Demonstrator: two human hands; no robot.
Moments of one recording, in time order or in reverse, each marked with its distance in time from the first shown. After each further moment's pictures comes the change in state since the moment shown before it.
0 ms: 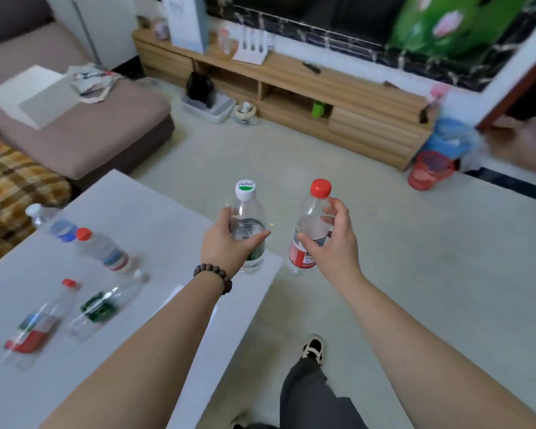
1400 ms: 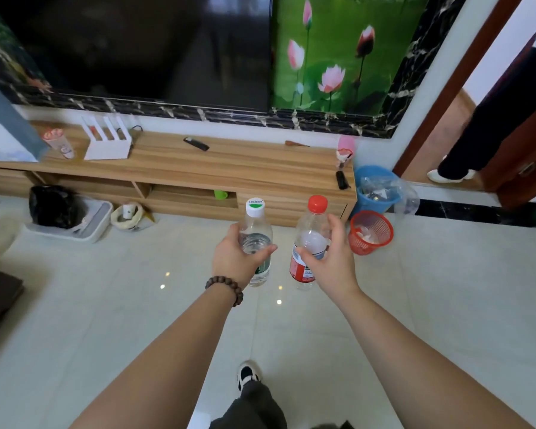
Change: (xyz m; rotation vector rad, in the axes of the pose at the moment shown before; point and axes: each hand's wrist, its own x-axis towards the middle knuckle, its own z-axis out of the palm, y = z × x) left_hand 0.587 0.277 0.439 0.069 -0.313 0.136; right_hand 0.660 0.177 -0.189 -0.024 0.309 0.198
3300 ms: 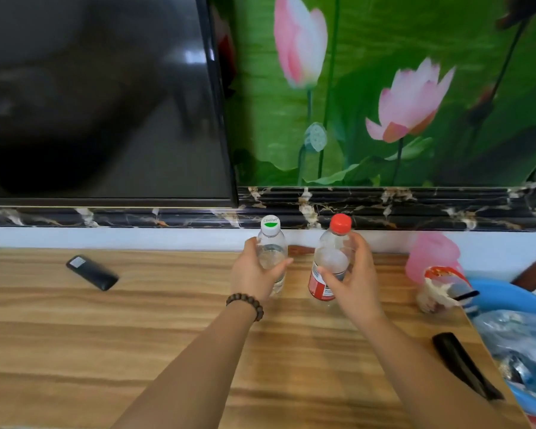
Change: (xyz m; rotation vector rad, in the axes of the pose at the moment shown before) left_hand 0.816 -0.110 0.368 0.080 0.032 0.232; right_hand 0.765 0.343 0.255 0.082 0.183 -0.136
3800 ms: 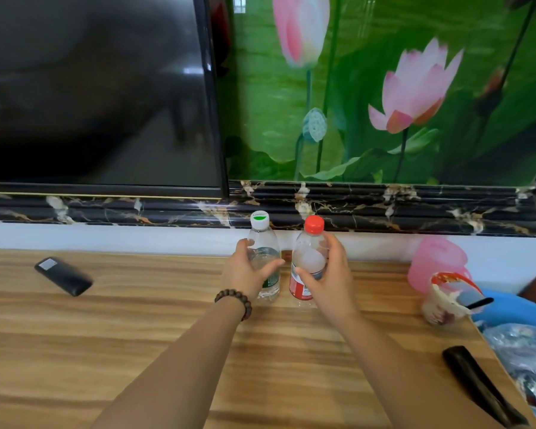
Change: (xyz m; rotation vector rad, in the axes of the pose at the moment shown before) left_hand 0.033 -0.040 0.031 -0.037 -0.052 -0.046; right_hand 0.020 0.040 0.047 -0.015 -0.047 -0.064
